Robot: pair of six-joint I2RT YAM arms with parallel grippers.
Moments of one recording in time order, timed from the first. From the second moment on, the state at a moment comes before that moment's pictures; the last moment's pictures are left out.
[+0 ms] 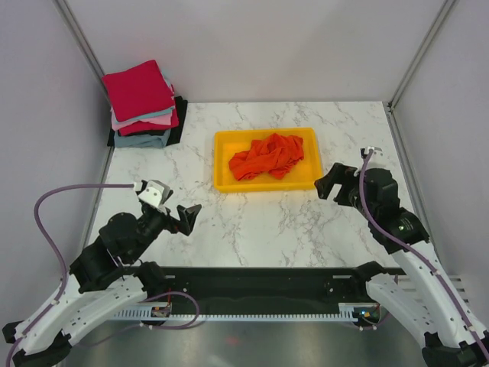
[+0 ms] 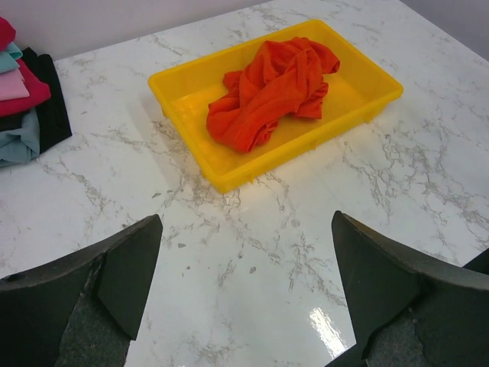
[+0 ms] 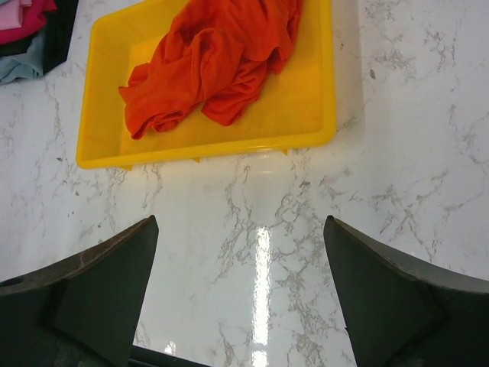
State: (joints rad) left arm -0.86 0.35 0.74 -0.55 -0.35 -0.09; right arm 0.36 0.70 0.82 -0.58 0.08 0.52
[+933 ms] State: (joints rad) left arm -0.86 0.37 0.74 -0.55 -0.36 -0.11; right arm 0.51 2.08 1.65 -0.52 0.24 0.47
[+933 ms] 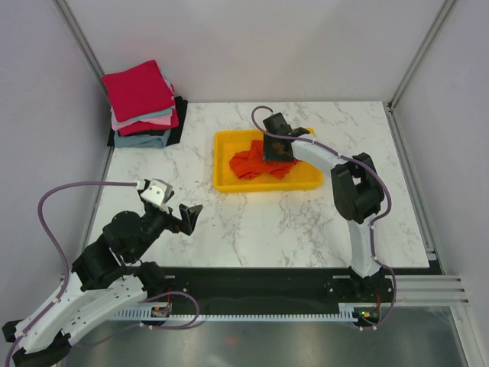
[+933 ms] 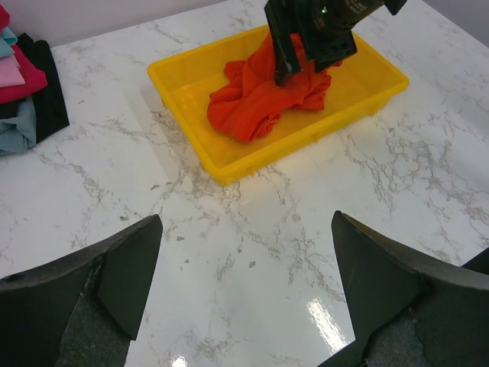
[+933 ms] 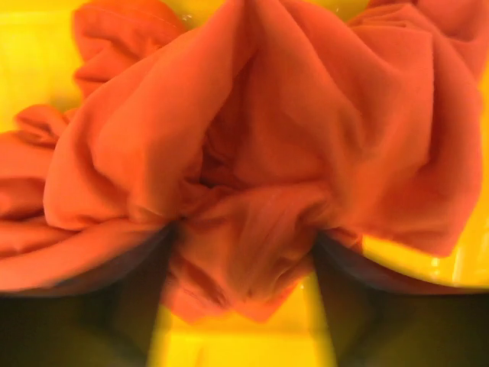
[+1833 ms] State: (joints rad) left arm -0.82 0.89 0.84 -0.56 -0.33 -0.27; right arm 0.50 0.95 1.84 -0.54 0.50 0.33
